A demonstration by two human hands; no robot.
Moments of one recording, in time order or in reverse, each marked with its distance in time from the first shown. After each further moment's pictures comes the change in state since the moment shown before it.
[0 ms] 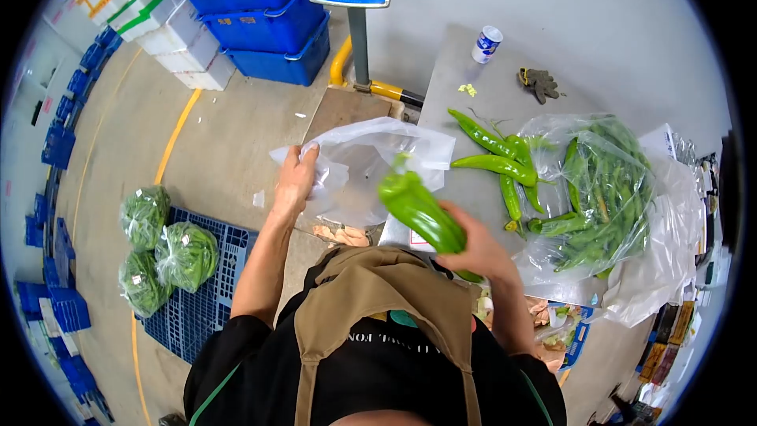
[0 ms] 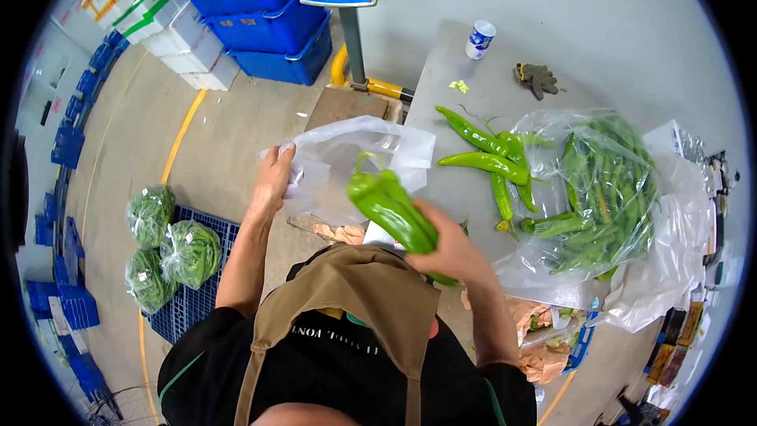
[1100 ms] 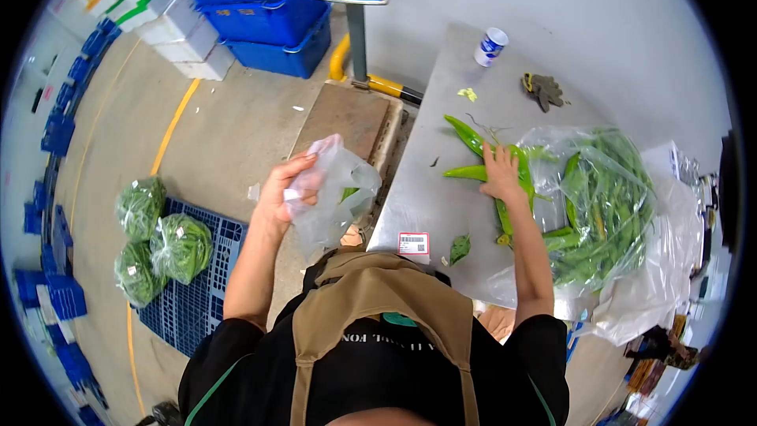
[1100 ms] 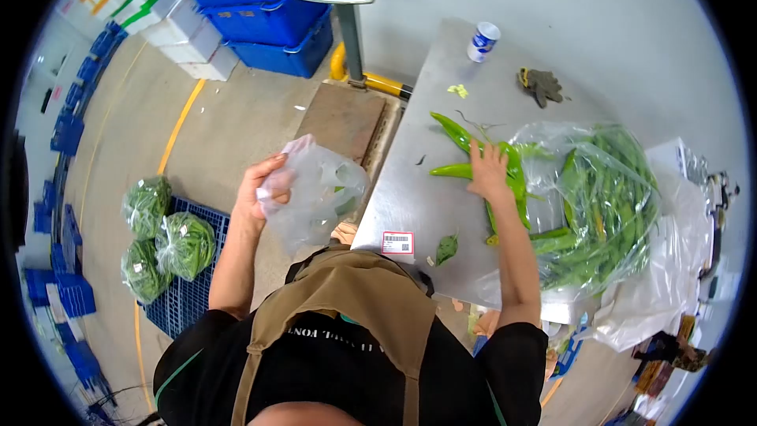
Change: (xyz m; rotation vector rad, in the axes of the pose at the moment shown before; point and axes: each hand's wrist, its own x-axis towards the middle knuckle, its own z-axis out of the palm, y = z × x) left_hand 0.002 0.021 -0.006 -1.057 -0.679 -0.396; right_hand 0.114 0.153 -0.127 -1.328 0.270 0.083
